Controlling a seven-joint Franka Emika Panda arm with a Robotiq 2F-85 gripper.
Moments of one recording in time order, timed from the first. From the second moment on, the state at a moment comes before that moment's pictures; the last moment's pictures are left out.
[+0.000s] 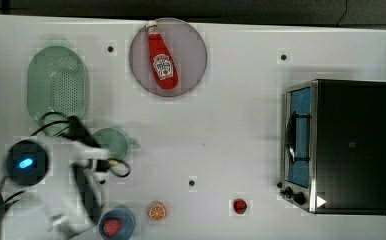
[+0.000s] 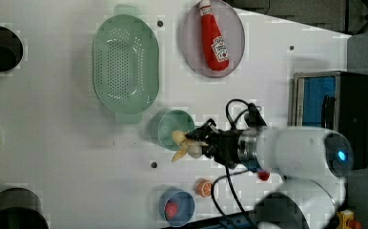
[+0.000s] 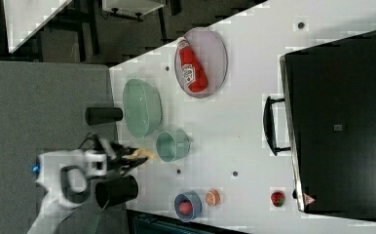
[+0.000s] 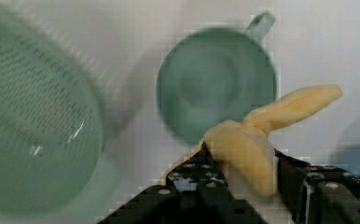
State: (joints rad) arm 0.09 0.08 0.46 -2.31 0.09 0.81 0.60
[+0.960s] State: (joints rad) arm 0.05 0.04 0.41 -2.35 0.05 0.82 0.63
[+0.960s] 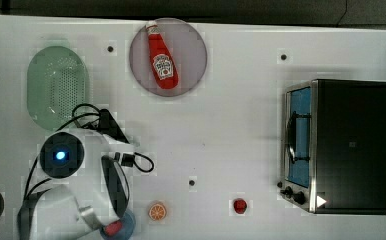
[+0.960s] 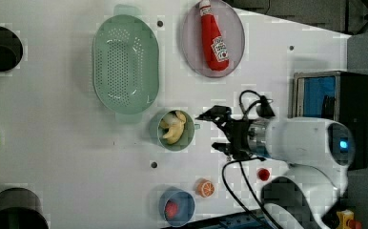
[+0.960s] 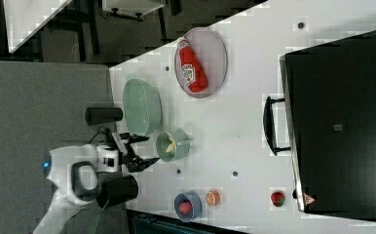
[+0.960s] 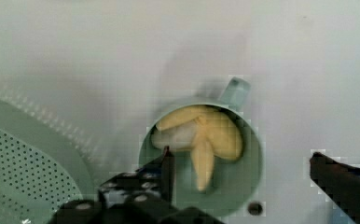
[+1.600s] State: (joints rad) arm 0.06 -0.18 0.14 -2.07 0.04 0.30 0.48
